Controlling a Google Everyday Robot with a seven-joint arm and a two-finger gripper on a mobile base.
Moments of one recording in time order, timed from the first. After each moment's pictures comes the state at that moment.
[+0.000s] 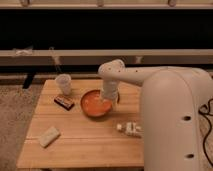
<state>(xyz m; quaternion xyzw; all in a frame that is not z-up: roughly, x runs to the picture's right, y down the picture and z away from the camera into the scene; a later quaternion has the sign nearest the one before) 0.016 0.103 0.858 -0.27 0.28 0.73 0.55</state>
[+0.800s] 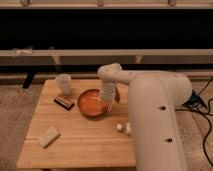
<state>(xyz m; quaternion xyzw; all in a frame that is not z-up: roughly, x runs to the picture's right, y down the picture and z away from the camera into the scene) 0.001 0.114 0.889 -0.32 0.29 0.72 0.54</state>
